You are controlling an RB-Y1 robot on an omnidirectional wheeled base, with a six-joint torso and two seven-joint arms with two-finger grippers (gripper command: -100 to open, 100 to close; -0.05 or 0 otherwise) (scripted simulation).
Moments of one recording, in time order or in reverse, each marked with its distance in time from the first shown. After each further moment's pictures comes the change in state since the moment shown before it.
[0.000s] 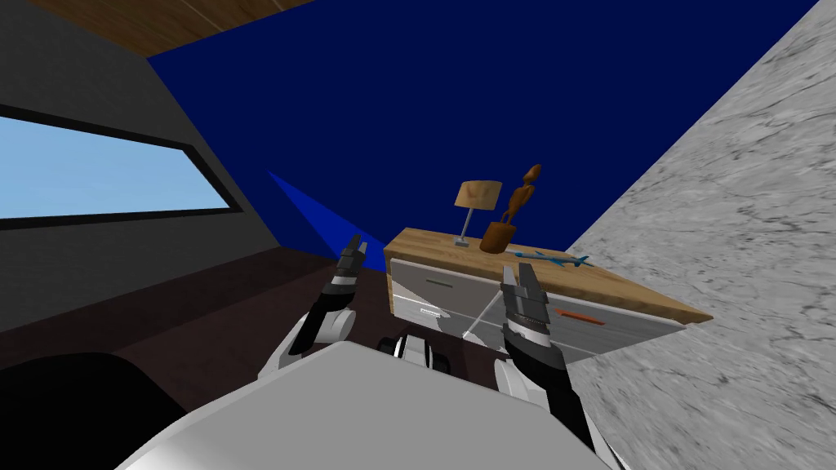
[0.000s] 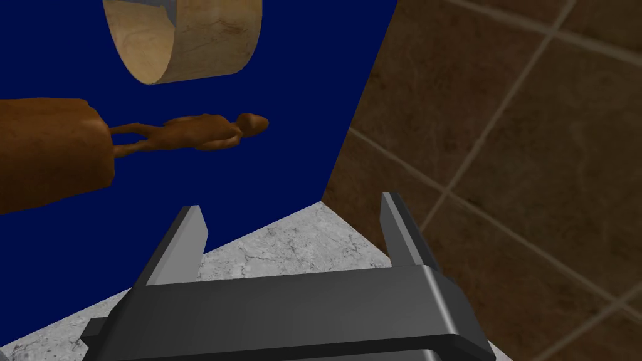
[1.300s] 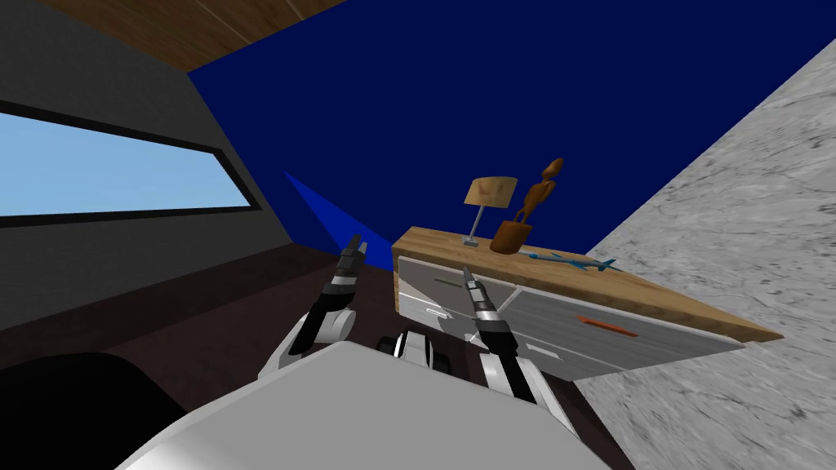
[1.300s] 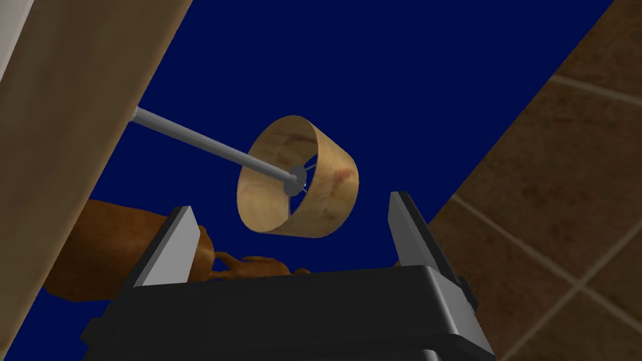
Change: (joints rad) left arm 0.000 0.000 0.000 0.000 0.000 0.000 0.000; right arm -0.104 -0.128 0.116 0.184 0.319 0.285 0.086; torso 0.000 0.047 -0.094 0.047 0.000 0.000
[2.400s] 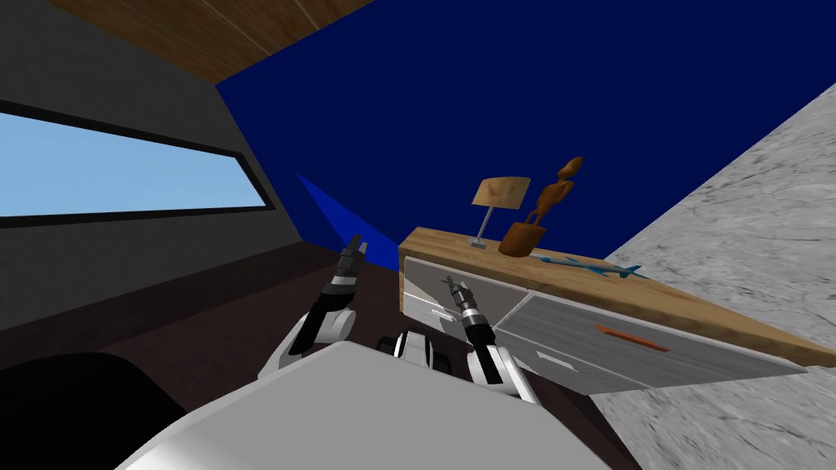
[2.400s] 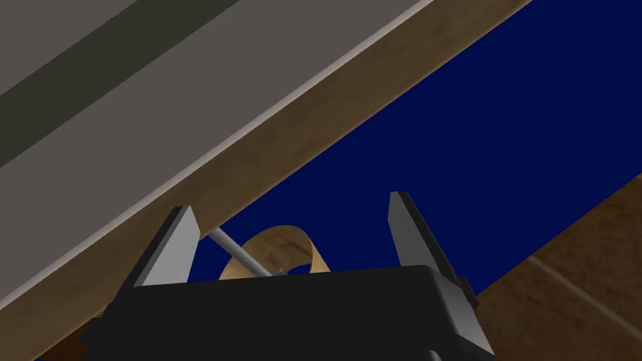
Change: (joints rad) left arm 0.000 0.000 0.000 0.000 0.000 0.000 0.000; right arm -0.061 -0.026 0.112 0.125 0.292 0.246 0.081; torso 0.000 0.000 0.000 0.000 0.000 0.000
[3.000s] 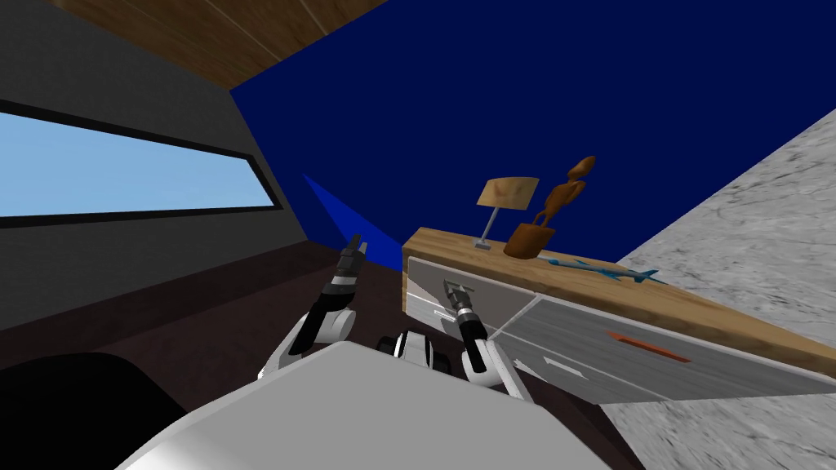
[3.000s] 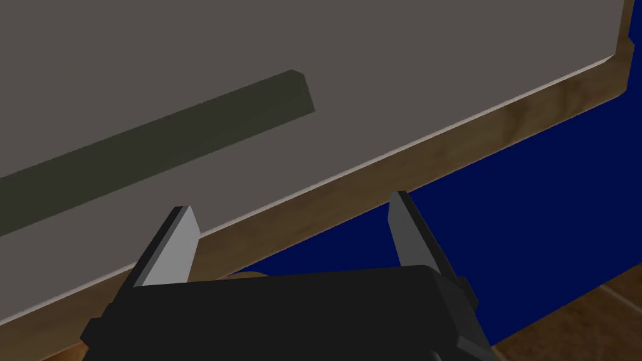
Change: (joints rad) left arm 0.000 0.000 0.000 0.000 0.000 0.000 0.000; right arm -0.060 -0.023 0.060 0.093 0.156 0.152 0.039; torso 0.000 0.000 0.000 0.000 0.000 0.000
